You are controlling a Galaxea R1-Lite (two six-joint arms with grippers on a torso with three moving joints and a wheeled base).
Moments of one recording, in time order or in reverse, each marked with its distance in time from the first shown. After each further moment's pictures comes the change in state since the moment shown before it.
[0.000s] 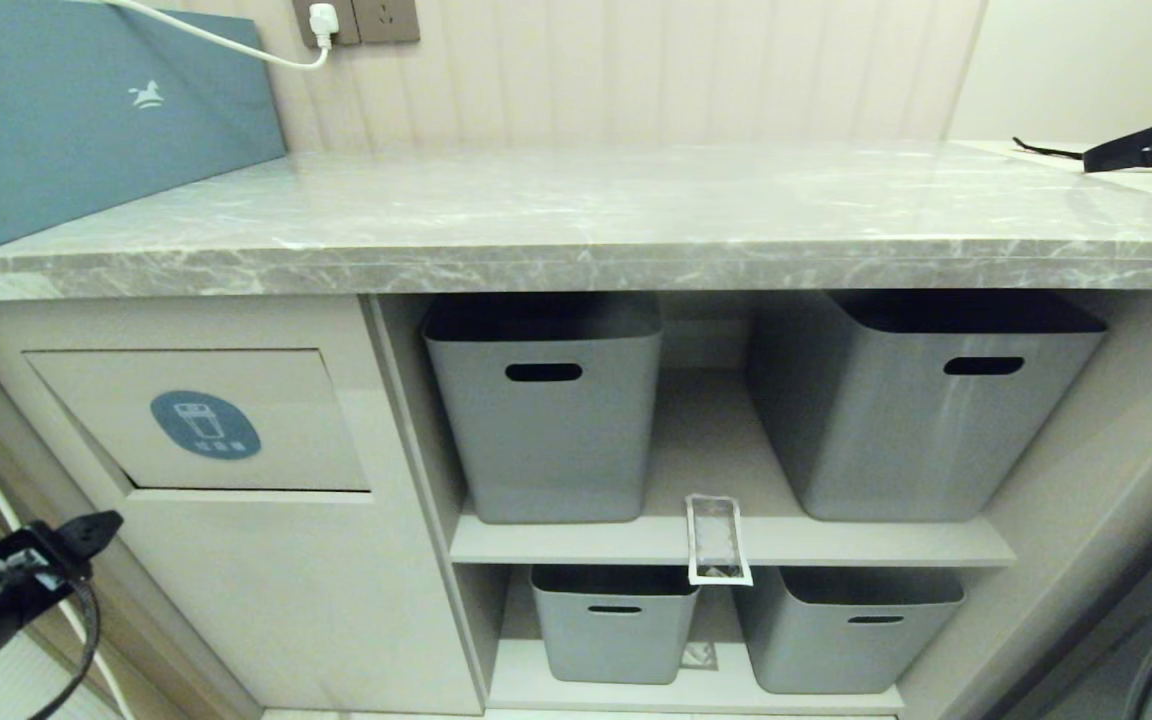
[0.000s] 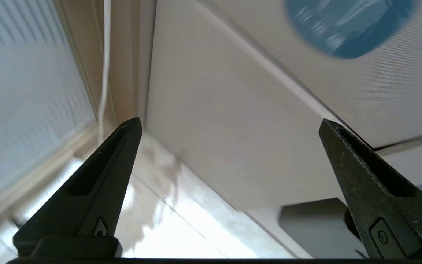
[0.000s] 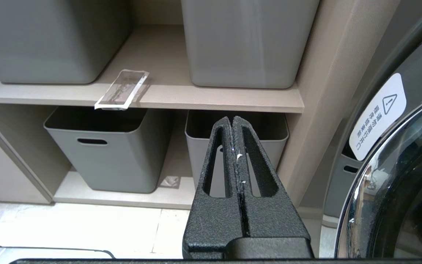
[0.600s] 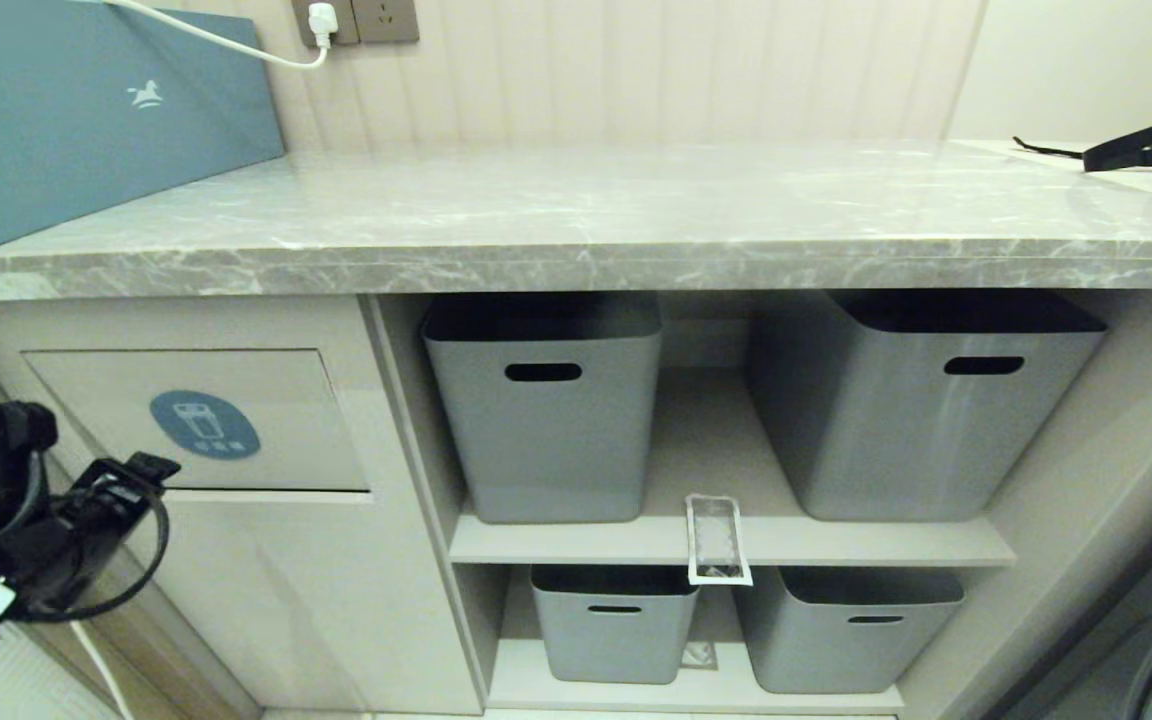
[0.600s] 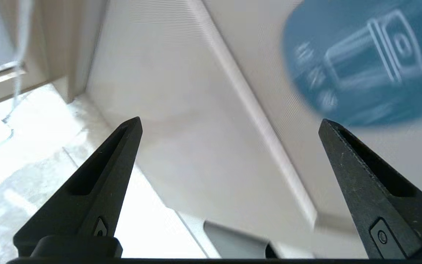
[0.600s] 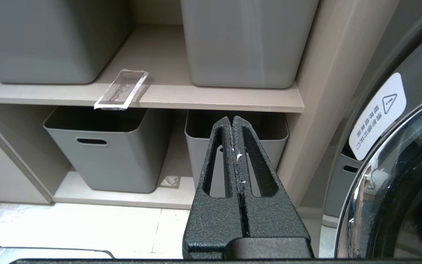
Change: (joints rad) left arm -0.019 0.320 -0.203 0.008 -0.017 -0.407; right arm 0.000 0.000 0.000 0.000 0.000 0.000
